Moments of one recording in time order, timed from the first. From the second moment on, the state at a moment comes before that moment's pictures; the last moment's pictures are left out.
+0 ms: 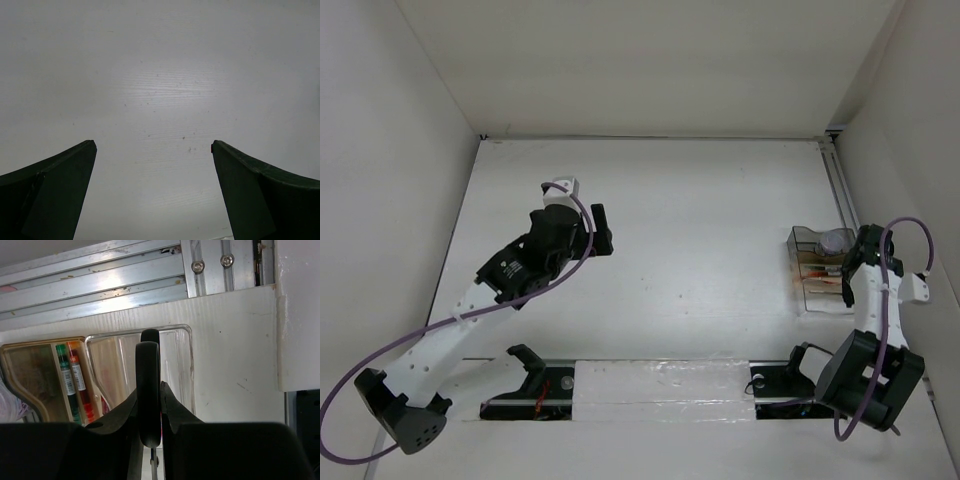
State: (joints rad) left arm -0.69 0.94 1.02 -0.67 -0.37 -0.54; right arm -0.48 1.09 0.74 -0.86 0.57 1.22
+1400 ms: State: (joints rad) left arm -0.69 0.87 1.02 -0.67 -0.39 -0.54; right arm -0.49 1.14 0.75 -0.80 0.48 1.11
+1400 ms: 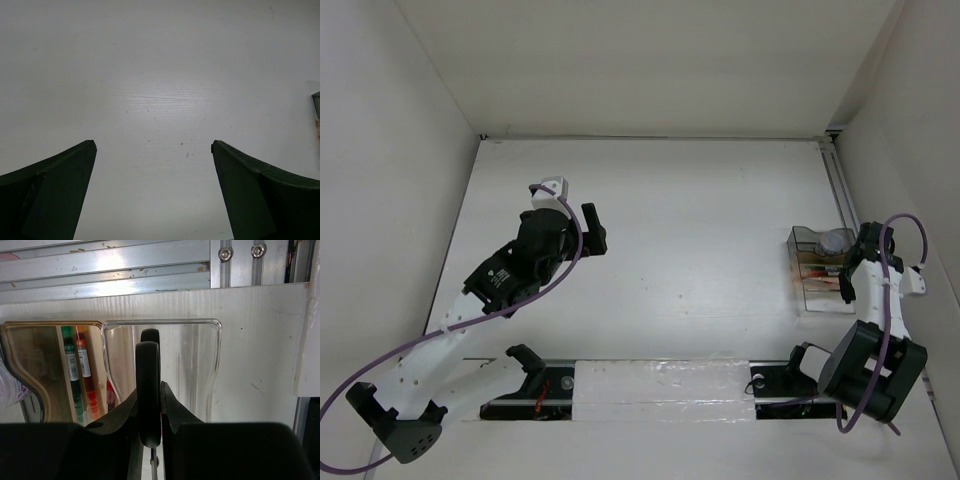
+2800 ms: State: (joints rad) left arm -0.69 0.86 1.02 -0.67 -0.37 -0.54; right arm -0.50 1.12 0.75 -0.90 0.52 1.36
